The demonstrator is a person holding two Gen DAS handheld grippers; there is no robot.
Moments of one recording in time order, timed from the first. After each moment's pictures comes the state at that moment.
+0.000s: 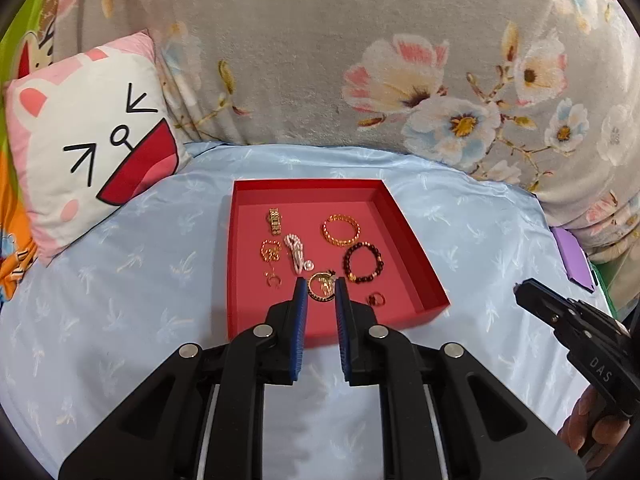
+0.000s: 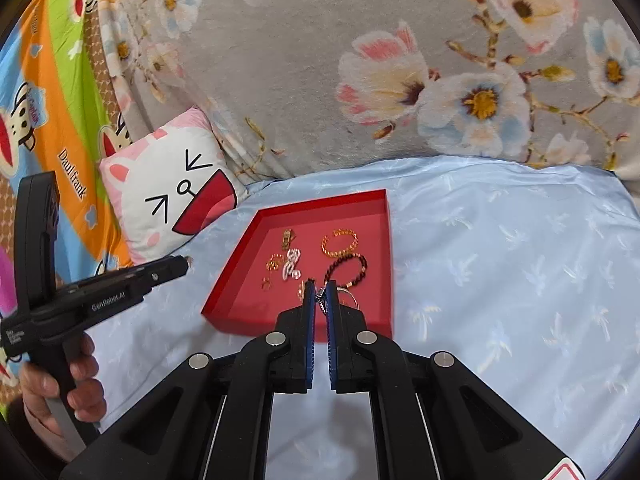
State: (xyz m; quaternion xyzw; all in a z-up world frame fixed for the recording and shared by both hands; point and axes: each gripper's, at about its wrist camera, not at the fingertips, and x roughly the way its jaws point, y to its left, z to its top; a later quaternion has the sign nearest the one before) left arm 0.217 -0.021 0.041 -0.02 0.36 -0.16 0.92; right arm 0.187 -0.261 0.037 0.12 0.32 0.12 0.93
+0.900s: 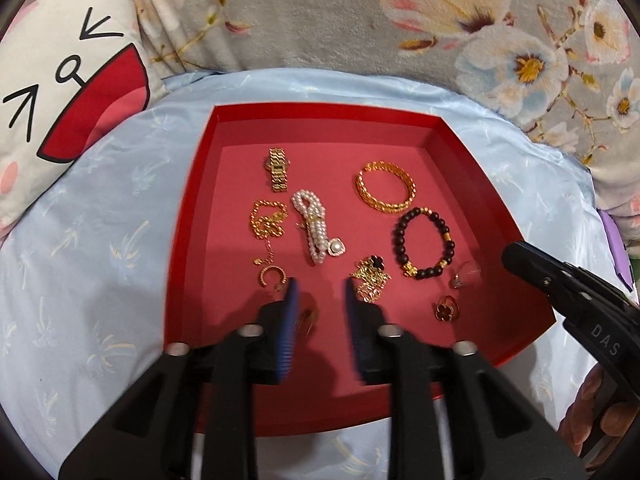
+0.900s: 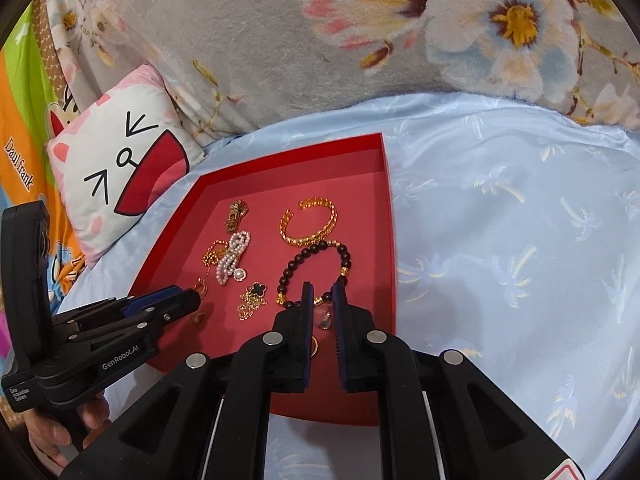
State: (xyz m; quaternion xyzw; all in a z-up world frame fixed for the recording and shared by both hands) left arm 0.304 -0.039 -0.061 -0.01 0.43 -0.13 0.89; right arm 0.295 -0.251 -0.051 0.12 0.38 0.11 0.91
